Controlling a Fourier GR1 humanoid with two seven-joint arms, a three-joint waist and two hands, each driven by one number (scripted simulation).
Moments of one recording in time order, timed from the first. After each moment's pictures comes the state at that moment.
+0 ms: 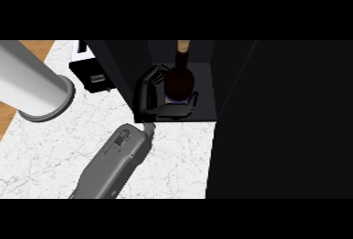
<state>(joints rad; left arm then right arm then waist) -0.63 0.00 -0.34 -1.03 0.36 0.57 -0.42 -0.04 -0.05 0.05 -2.49 -0.09 0.14 0.63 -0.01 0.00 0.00</state>
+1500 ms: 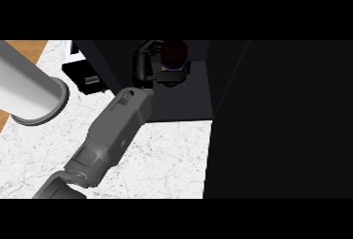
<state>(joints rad) -1.04 0.00 -0.10 -0.40 0.41 0.49 -0.66 -0.06 -0.03 0.07 -2.48 -0.10 0.15 0.63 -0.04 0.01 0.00</state>
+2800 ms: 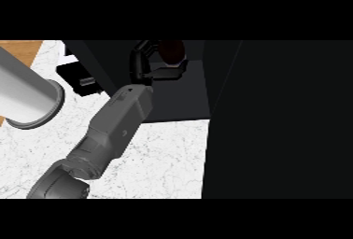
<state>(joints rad) -1.15 0.00 0.06 -0.16 0.49 0.40 -0.75 -0.07 -0.01 0.10 -2.46 -0.11 0.17 0.60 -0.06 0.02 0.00</state>
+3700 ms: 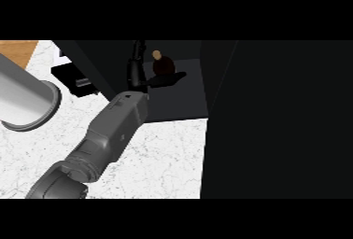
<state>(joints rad) -1.13 0.01 0.04 -0.08 0.42 0.49 -0.77 -0.08 -0.01 0.10 -2.45 -0.10 0.17 0.59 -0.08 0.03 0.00</state>
